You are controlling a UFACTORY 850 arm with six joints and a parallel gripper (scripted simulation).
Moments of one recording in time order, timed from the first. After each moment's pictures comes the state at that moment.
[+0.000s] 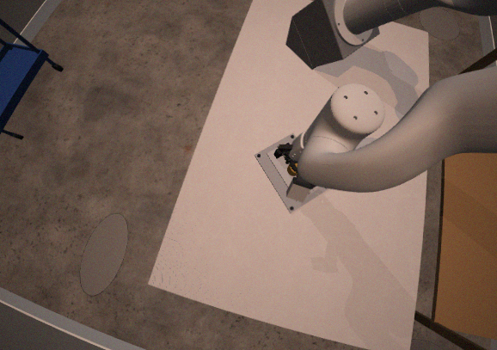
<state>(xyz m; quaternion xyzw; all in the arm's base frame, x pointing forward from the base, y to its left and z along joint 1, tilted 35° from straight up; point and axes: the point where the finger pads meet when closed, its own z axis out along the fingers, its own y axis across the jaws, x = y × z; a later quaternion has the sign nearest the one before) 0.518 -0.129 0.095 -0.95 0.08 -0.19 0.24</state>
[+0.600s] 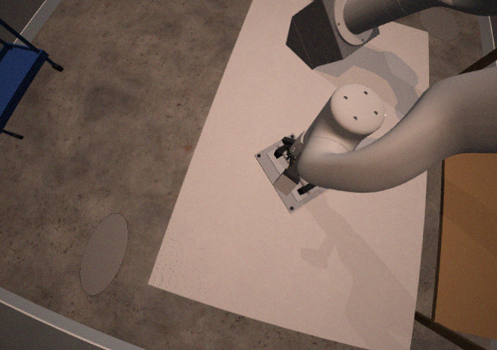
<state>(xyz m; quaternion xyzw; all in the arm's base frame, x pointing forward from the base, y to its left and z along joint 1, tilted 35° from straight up) 0.518 -0.129 0.095 -0.92 0.23 -0.15 0.27</state>
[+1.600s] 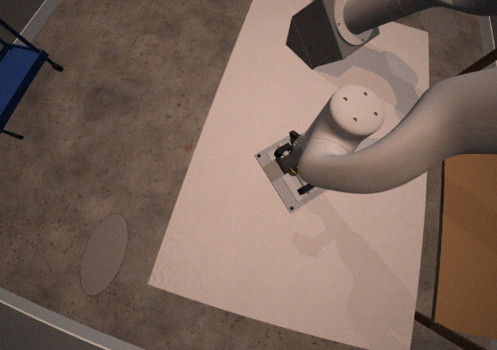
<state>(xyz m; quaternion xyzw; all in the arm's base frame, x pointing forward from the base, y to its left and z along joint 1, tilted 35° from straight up) 0.518 -0.129 0.095 -0.86 0.41 -0.09 0.29</state>
